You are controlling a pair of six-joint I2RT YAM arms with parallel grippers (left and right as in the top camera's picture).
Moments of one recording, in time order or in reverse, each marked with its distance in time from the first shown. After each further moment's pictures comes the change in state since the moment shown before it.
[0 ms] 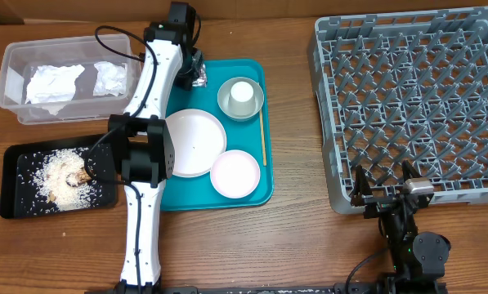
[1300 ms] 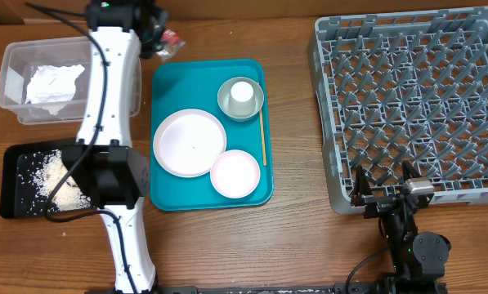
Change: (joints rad) left arm 0.110 -0.333 -0.013 -0.043 -0.037 0.236; right arm 0.000 0.000 0.000 0.000 0.000 -0.001
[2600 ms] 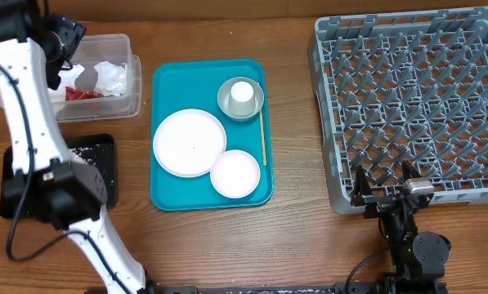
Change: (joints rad) left arm 0.325 -0.114 -0.007 -0.168 0.127 0.283; right arm 0.000 0.000 0.000 0.000 0.000 0.000
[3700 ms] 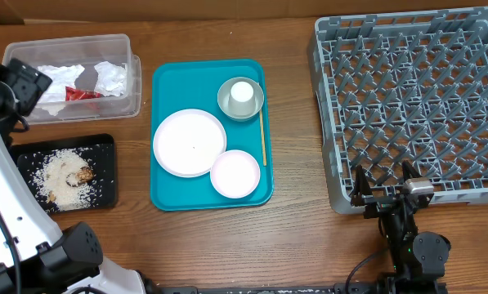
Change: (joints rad) left arm 0.141 -0.401 -0.190 -0.328 -0.062 0.187; right arm 0.000 0.000 0.000 0.000 0.000 0.000
